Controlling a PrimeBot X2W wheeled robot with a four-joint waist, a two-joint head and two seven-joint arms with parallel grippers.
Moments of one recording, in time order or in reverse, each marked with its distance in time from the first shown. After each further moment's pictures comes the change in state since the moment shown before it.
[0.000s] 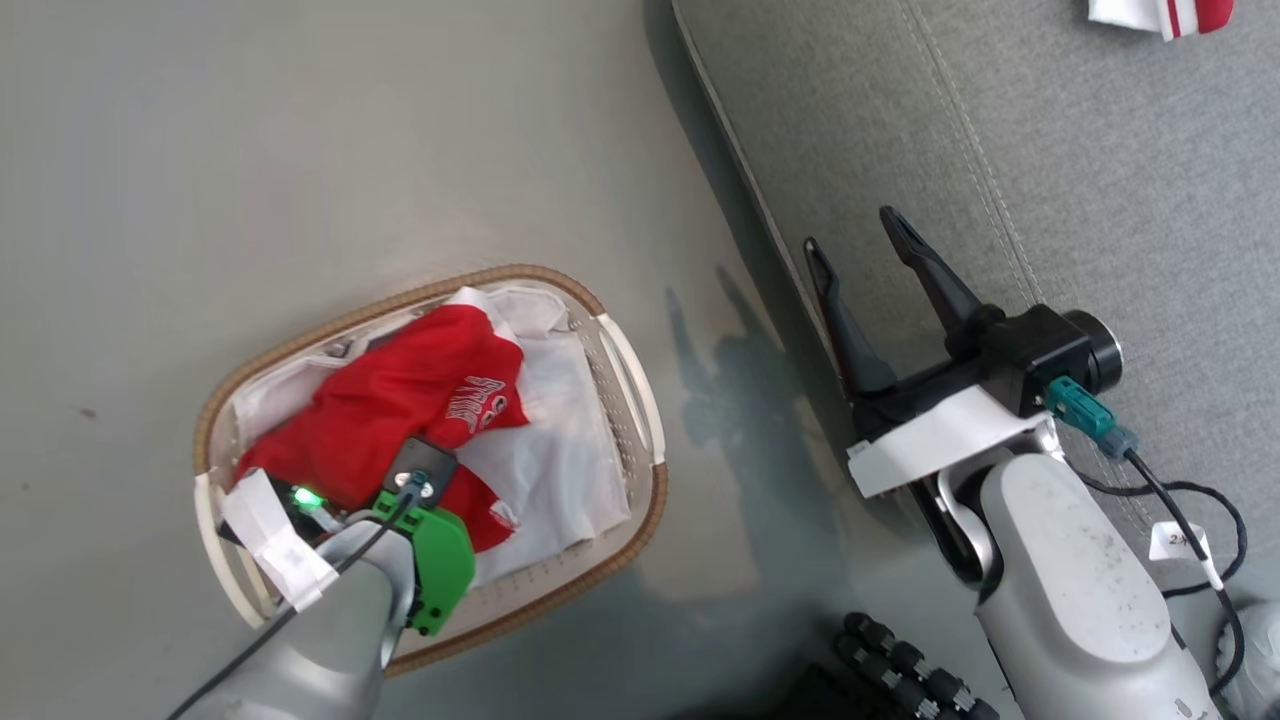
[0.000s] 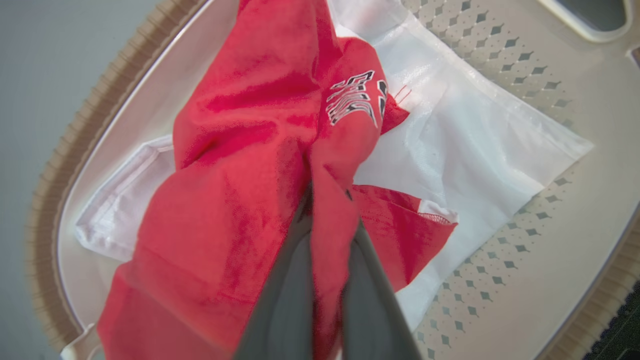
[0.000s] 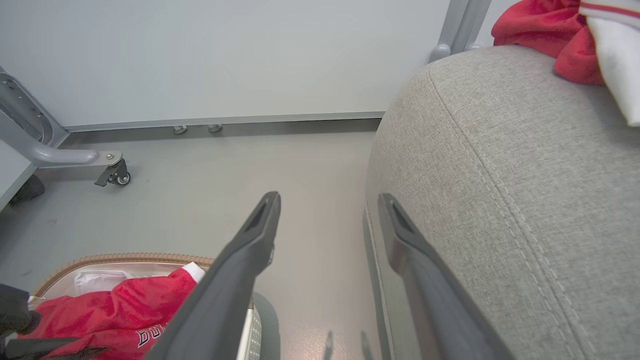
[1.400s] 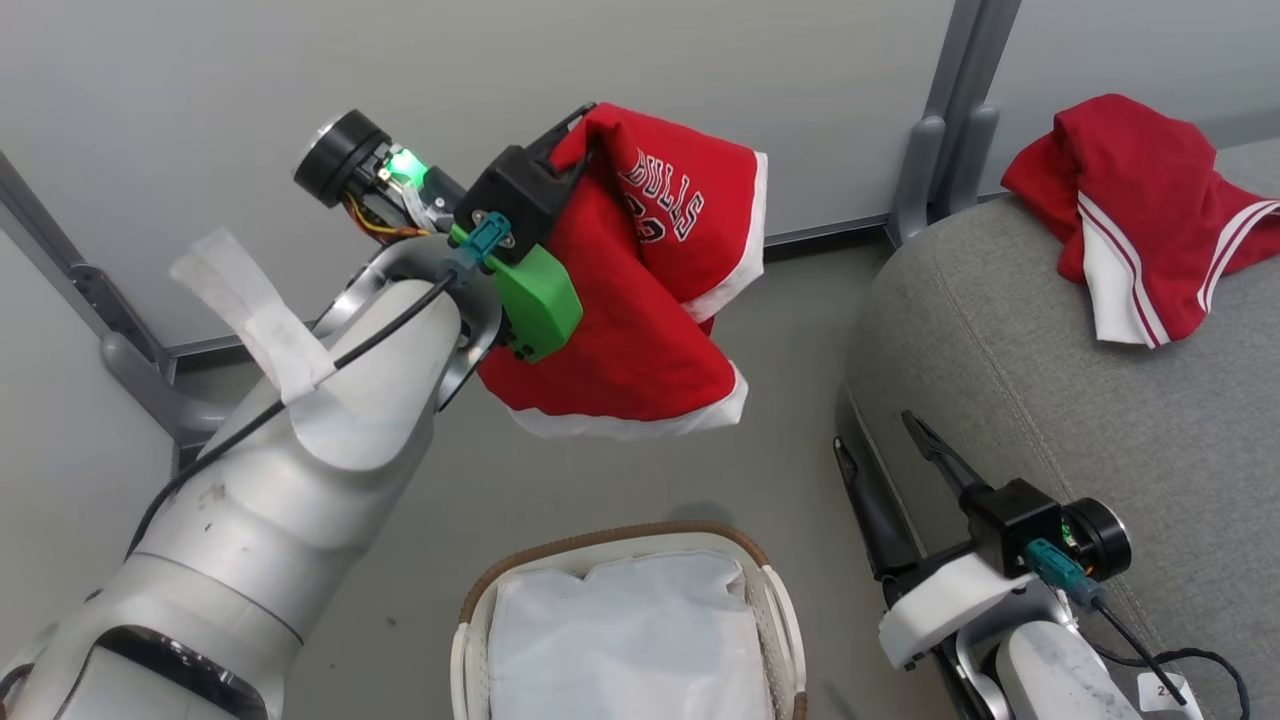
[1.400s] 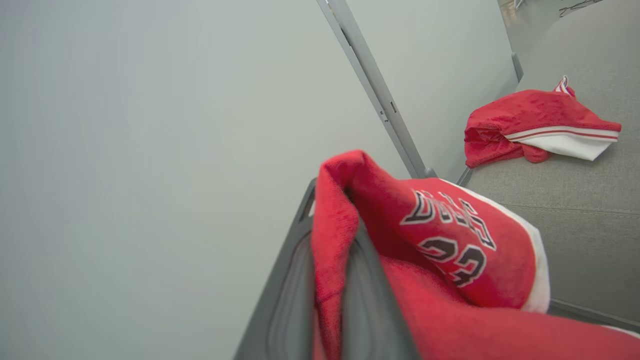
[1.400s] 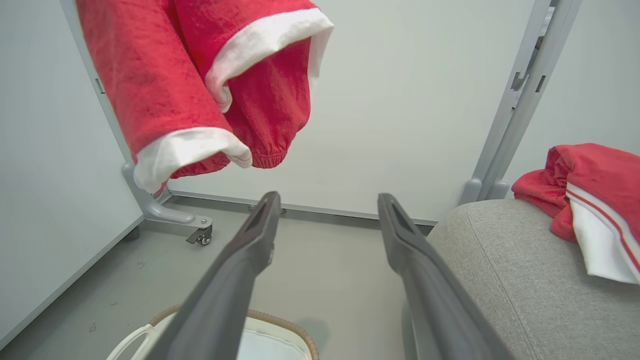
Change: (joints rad) left arm -0.299 0.066 -0.180 -0.516 -0.135 -0.112 -0.029; right arm 0.266 0.000 -0.057 0.061 -0.107 0.000 0.000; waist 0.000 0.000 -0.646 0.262
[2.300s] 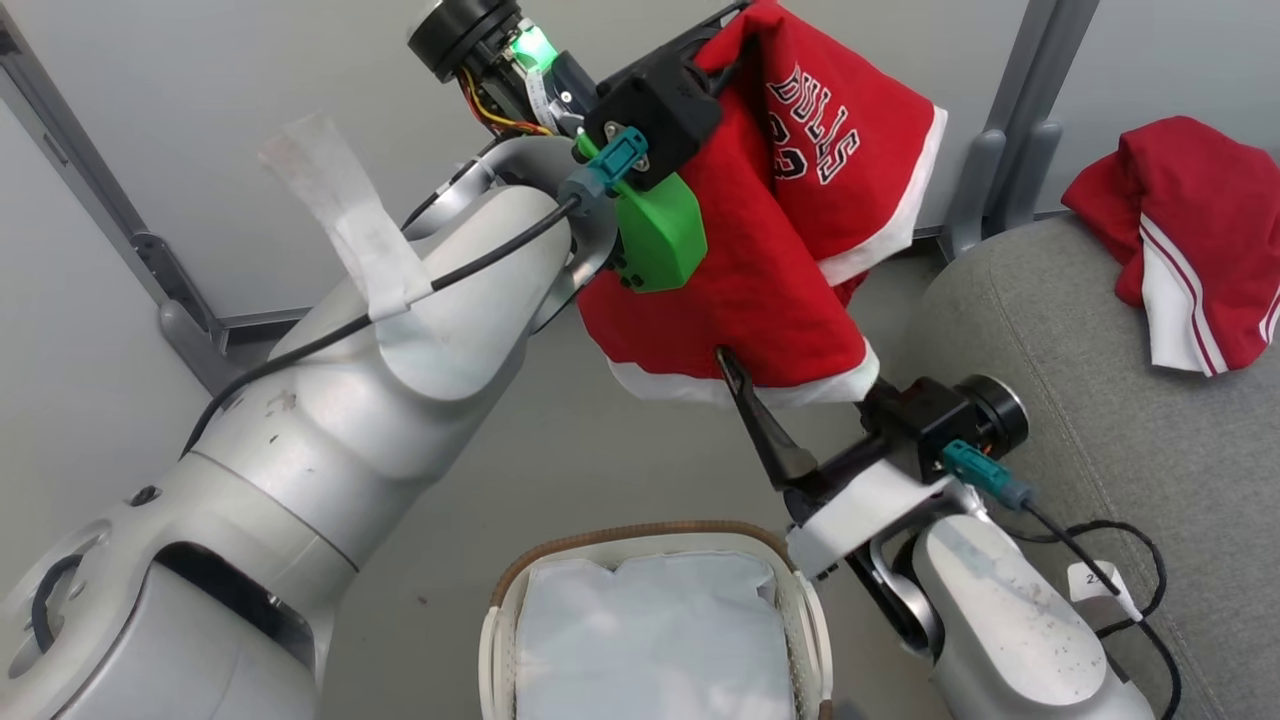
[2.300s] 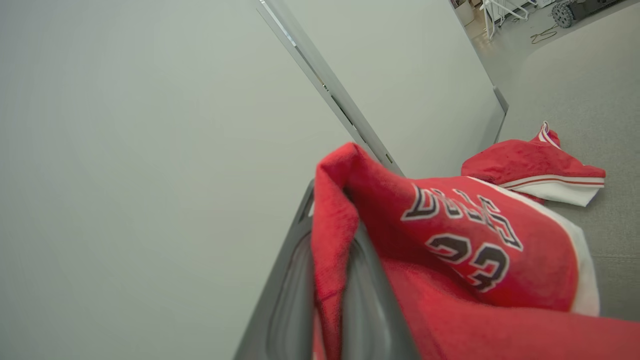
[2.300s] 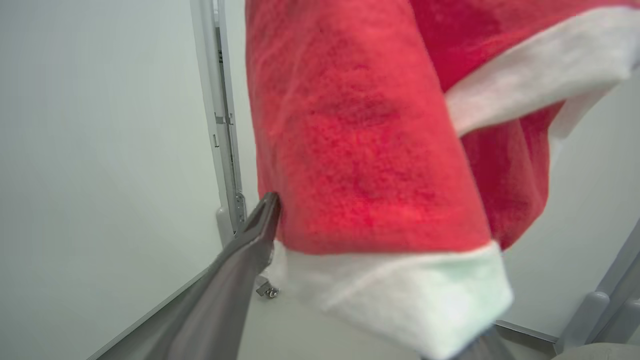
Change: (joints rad) left arm -0.203 -0.087 -0.165 -0.014 -0.093 0.000 0.000; right arm -0.227 0.000 0.223 0.023 0.118 0.000 0.000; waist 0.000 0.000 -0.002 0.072
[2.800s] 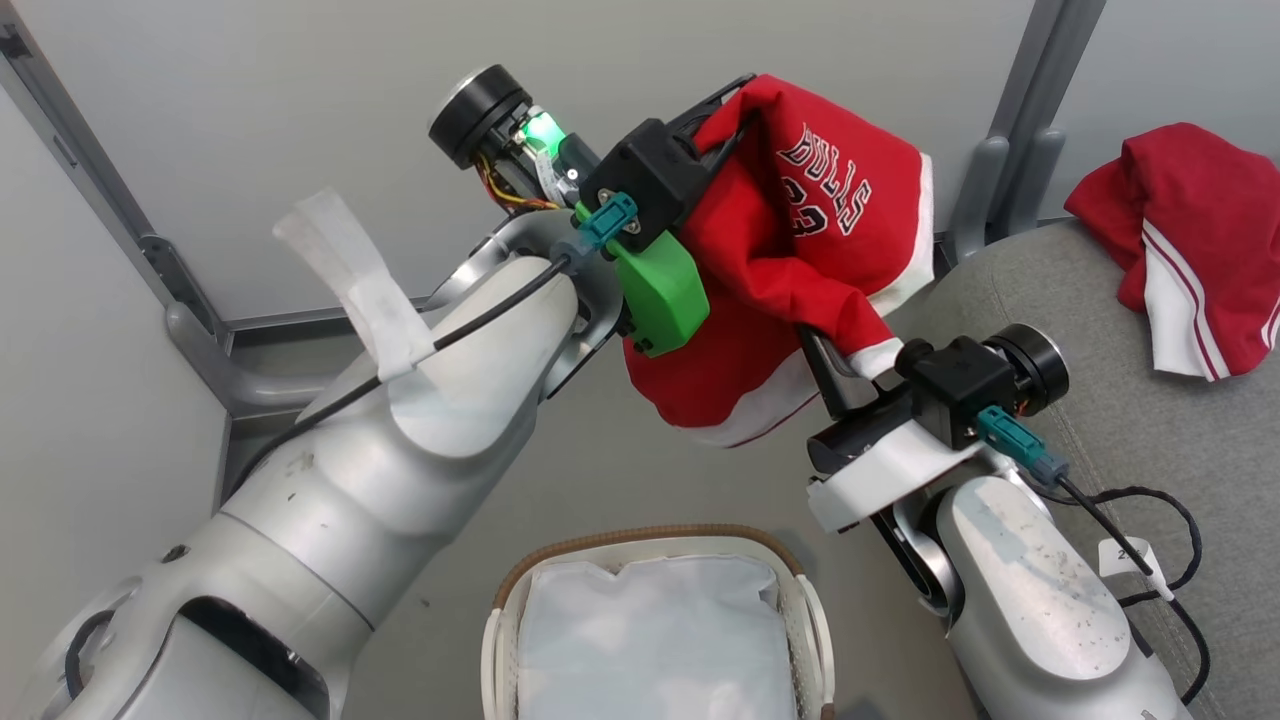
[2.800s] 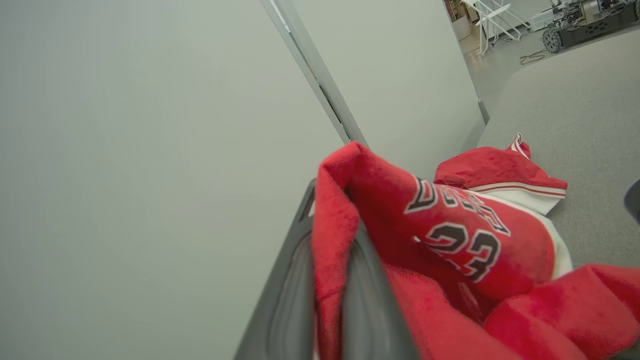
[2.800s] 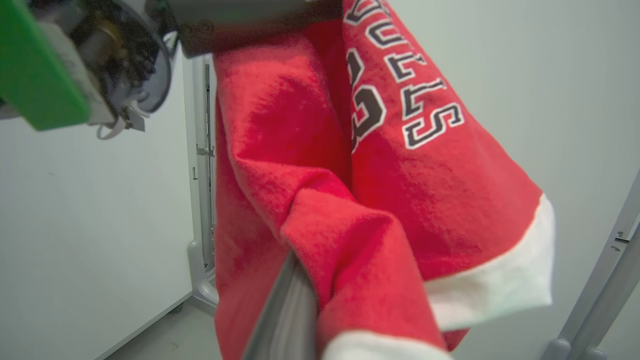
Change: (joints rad) left arm 0.108 -0.002 0.020 -0.044 -0.045 0.009 -0.001; right arm -0.035 0.000 -0.071 -0.065 -0.061 0.000 0.000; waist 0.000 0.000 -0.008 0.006
